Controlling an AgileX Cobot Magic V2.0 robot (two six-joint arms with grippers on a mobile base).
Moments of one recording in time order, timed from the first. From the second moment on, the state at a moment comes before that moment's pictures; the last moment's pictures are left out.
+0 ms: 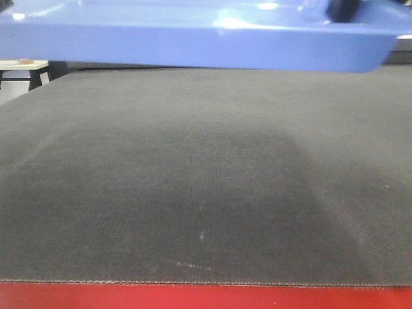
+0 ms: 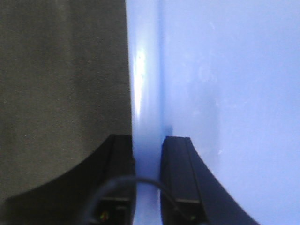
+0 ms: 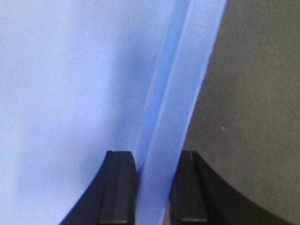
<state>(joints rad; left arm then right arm) -0.41 1.37 -1.43 -0.06 1.26 -0.19 0.55 1.32 -1.31 -0.10 1.11 0.46</state>
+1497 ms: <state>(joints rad) -0.54 1.31 -1.38 -0.06 1.24 -0.28 0.56 1.15 -1.28 -0.13 1.18 0.46</state>
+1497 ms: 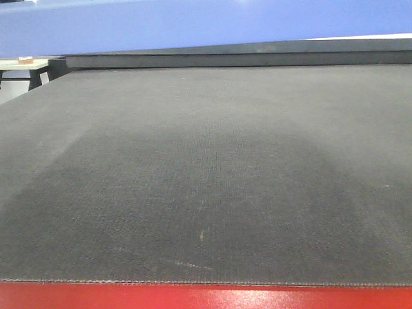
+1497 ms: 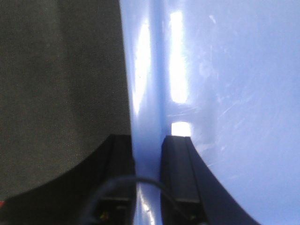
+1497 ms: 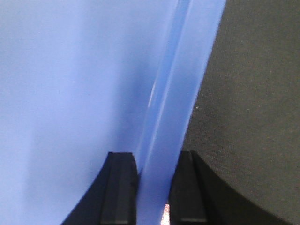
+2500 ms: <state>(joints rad) -0.54 1.31 -1.37 -0.08 1.24 -0.28 0.56 1.15 -1.28 -0.13 1.18 0.46</state>
